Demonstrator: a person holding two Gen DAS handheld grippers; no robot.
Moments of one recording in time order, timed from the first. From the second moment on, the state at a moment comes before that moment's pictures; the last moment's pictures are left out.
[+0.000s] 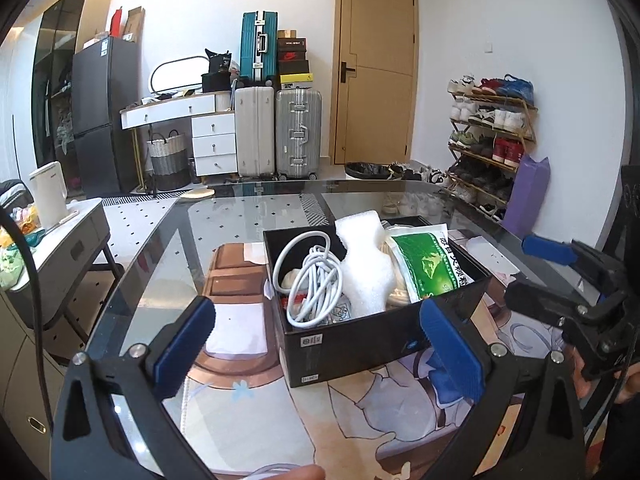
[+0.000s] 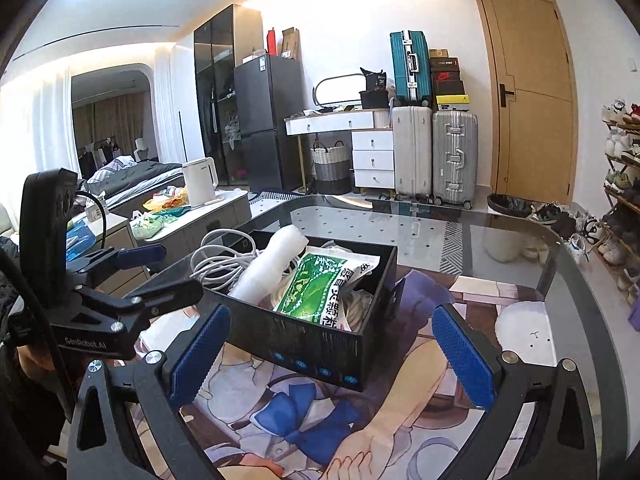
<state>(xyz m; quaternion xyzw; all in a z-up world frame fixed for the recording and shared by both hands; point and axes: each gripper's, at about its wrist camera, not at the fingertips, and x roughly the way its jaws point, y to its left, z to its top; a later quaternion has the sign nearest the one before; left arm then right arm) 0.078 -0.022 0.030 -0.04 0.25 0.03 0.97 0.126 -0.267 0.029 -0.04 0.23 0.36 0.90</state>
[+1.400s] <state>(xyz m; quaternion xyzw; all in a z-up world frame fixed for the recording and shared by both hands) 0.074 -0.023 0.022 -0.04 0.23 0.03 0.97 0.115 -0.275 0.027 -0.03 0.20 0.37 0.91</state>
